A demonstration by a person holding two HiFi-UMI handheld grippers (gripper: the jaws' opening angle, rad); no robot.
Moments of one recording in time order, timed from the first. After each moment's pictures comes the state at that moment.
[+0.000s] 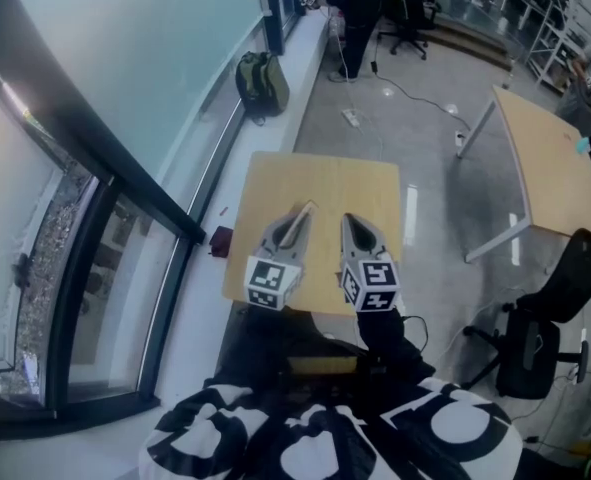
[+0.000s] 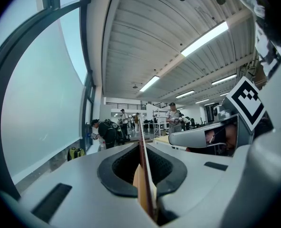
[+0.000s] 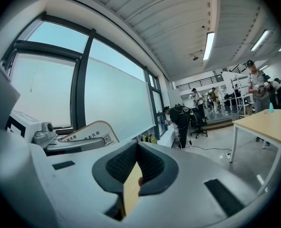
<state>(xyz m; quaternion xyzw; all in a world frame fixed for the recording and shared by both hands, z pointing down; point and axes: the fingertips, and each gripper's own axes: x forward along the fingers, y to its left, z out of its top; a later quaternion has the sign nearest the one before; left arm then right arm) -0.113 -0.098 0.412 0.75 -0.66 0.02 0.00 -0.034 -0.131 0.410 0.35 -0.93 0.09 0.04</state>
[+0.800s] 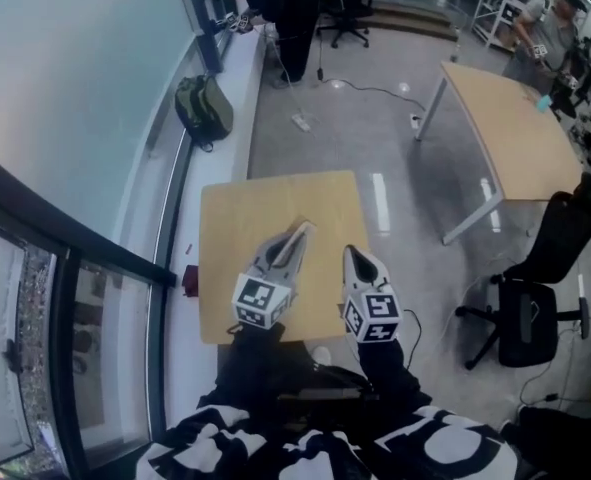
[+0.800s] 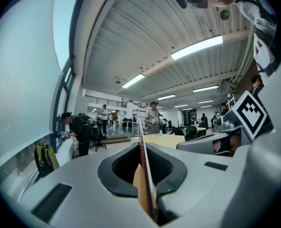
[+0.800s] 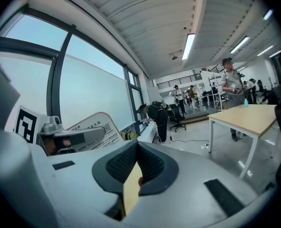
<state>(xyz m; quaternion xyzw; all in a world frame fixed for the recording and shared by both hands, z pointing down) -0.045 -0.175 0.419 0.84 -0.55 0.02 0.02 0.055 -0.176 0.441 0.44 -0.89 0.13 0.05</state>
